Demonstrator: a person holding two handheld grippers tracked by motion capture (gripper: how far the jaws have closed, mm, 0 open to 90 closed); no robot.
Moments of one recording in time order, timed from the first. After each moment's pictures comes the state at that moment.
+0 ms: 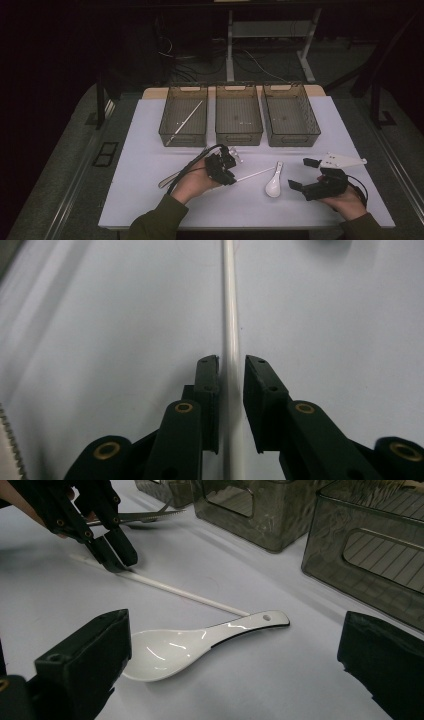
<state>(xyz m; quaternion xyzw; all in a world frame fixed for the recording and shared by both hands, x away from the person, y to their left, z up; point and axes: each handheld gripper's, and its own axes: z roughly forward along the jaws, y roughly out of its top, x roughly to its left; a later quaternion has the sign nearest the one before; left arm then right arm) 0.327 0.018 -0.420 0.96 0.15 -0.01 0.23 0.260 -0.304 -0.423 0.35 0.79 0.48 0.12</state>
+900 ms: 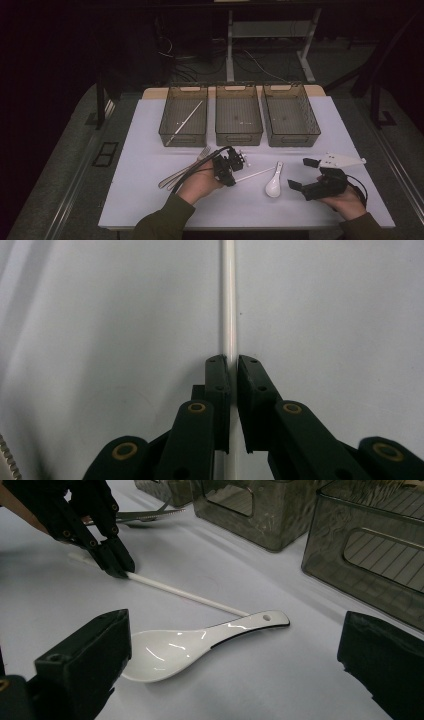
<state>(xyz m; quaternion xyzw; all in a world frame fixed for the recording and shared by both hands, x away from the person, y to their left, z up) 0.325 -0.006 -0.418 0.98 0.14 0.00 0.13 0.261 -0.303 -0.423 0.35 0.80 0.48 0.12</state>
